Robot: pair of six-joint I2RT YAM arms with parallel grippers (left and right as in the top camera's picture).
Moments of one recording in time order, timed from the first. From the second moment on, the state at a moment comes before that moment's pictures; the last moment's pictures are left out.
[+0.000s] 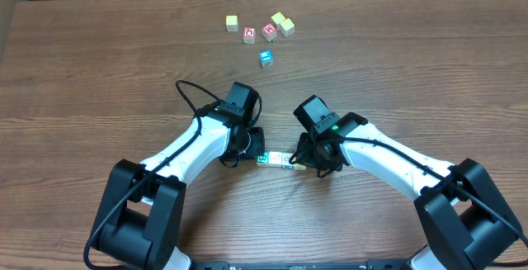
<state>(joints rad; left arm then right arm) -0.41 1.74 0.99 -0.65 0.16 -0.47 0.64 1.74 1.03 -0.67 -0.12 0.87</state>
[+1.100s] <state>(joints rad) -0.40 1.76 0.99 -0.49 0.07 -0.47 0.64 1.74 1.02 -0.60 -0.12 1.29</state>
